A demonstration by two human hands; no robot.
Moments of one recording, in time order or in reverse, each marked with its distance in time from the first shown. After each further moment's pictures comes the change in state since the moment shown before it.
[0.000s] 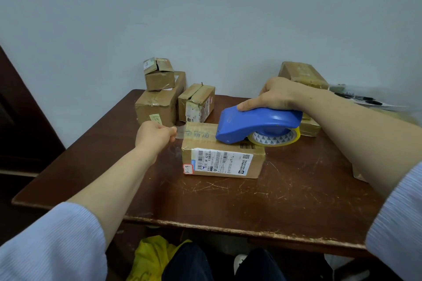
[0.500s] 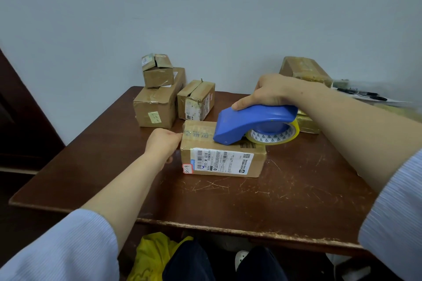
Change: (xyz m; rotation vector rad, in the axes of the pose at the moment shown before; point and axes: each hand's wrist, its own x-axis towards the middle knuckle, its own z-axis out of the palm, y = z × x) left_hand -0.006 -0.006 0.020 -0.062 -0.154 -0.149; right_hand 0.010 -0.010 0.002 -0.076 -0.047 -0.016
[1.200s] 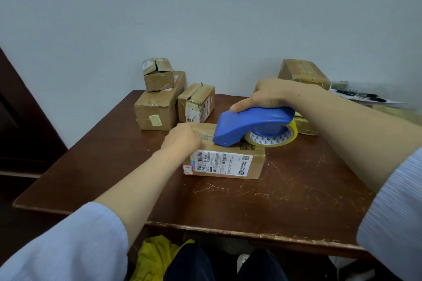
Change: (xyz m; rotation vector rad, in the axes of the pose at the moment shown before) left_hand -0.001 0.021 0.030 0.695 0.086 0.305; right_hand -0.003 -0.003 -0.001 -0.034 -0.025 0.015
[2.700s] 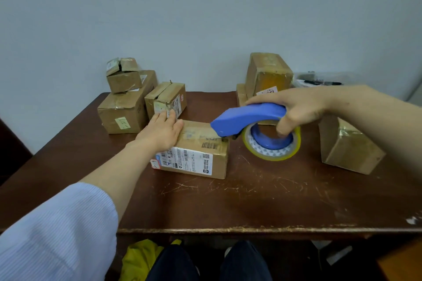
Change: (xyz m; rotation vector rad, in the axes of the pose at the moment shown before) left_hand 0.046 0.006 0.024 0.338 -0.196 0.343; right_hand -0.062 0.105 -0.013 -0.012 -0.256 -0.186
